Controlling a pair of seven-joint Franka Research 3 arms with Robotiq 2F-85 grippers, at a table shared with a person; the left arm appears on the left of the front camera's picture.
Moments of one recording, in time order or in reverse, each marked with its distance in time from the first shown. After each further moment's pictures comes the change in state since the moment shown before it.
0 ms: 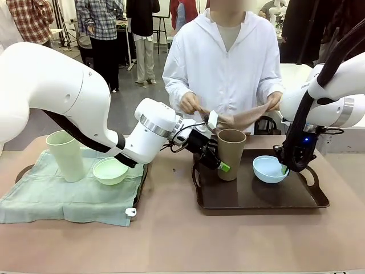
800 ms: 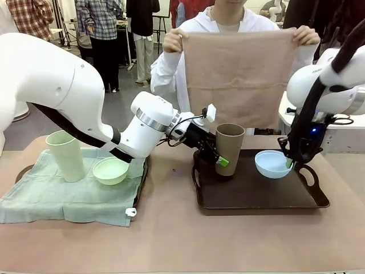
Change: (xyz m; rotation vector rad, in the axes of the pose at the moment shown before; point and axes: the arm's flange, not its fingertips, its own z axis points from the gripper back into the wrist) left arm 0.028 -0.012 0.026 0.022 0.018 0.039; right arm -0.037 0.004 0.067 0.026 0.000 0.050
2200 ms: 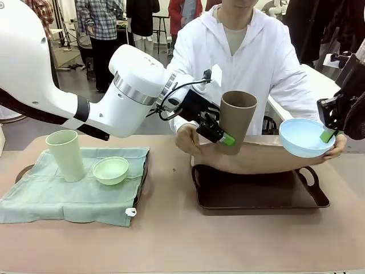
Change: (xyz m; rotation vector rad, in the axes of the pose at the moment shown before) left arm 0.116 -0.094 0.061 0.100 0.052 -0.118; right arm -0.131 0.003 0.150 0.031 -0.121 0.100
